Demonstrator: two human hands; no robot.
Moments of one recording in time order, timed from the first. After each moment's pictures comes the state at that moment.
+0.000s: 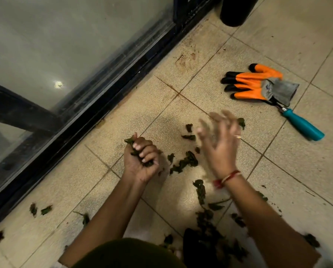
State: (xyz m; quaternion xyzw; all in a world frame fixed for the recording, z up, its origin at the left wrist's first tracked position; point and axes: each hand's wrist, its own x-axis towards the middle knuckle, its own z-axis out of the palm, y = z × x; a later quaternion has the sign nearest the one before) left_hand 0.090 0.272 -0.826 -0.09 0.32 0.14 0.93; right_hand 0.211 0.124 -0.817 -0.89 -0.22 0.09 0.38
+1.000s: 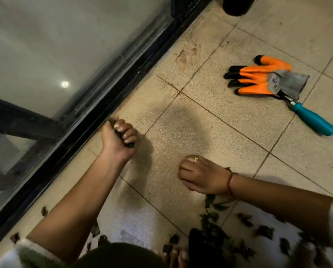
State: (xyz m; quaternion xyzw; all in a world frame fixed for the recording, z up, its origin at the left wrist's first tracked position) left_hand 0.111 0.342 -0.799 0.12 0.43 0.15 0.88; right_hand 0.196 0.104 -0.864 -0.66 -0.72 0.13 0.17
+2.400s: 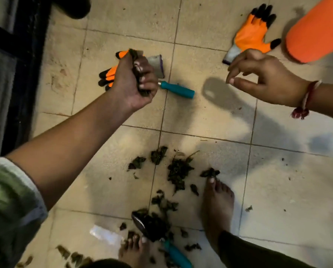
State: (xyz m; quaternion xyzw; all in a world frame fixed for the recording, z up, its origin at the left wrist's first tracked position) left_hand 0.371 0.088 -0.669 0.24 0.35 -0.23 0.88; right_hand 0.402 -0.206 -0.674 -0.89 -0.31 0.15 0.28
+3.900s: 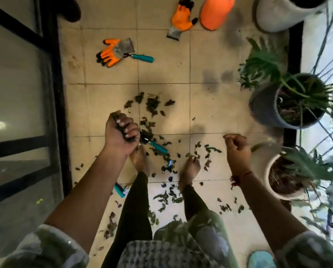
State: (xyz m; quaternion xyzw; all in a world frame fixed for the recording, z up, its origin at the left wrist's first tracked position) left_hand 0.062 0.034 -0.349 0.16 0.47 -0.21 0.84; right_hand -0.036 -0.259 -0.388 -0.78 0.40 0.06 0.48
